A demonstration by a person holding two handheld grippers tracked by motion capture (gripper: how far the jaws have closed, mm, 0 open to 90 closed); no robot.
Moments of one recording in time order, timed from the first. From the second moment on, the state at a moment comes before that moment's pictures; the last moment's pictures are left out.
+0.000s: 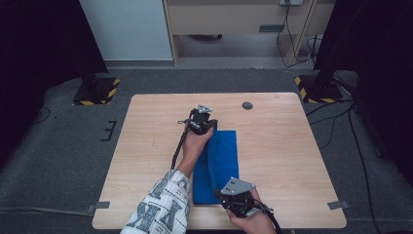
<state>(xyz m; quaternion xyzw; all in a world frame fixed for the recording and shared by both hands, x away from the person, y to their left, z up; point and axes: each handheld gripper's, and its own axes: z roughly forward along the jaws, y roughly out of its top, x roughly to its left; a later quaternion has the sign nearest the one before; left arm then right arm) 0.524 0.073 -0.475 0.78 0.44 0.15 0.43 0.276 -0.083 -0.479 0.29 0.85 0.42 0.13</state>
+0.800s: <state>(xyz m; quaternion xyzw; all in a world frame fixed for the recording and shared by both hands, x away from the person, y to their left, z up) 0.529 0.045 -0.484 0.78 0.43 0.14 0.43 0.271 -0.099 -0.479 0.30 0.85 0.42 0.13</state>
